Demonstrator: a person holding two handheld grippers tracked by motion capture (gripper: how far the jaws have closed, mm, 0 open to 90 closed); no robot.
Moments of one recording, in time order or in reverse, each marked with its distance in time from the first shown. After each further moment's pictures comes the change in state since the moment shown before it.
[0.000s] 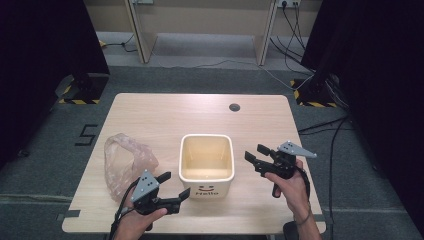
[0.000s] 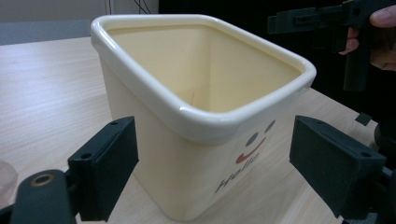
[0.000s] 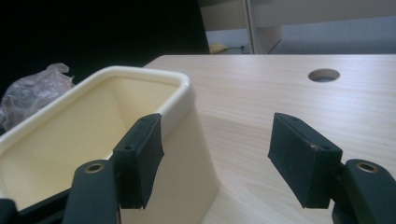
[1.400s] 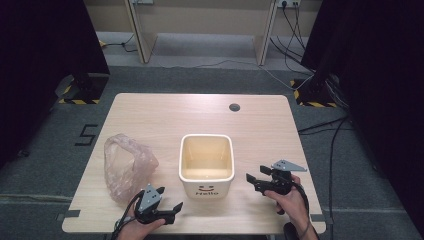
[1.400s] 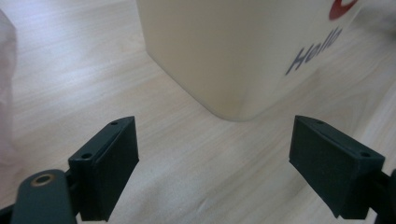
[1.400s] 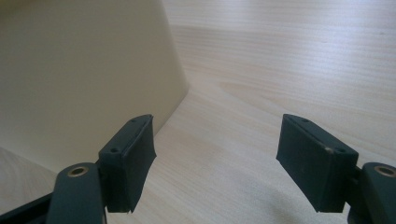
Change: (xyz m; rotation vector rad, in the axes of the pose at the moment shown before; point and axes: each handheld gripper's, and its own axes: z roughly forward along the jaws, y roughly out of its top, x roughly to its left) left arm 0.025 -0.073 0.017 0.200 0.087 0.070; right arm -0.019 -0.066 0.007 0.212 -0.062 -0.019
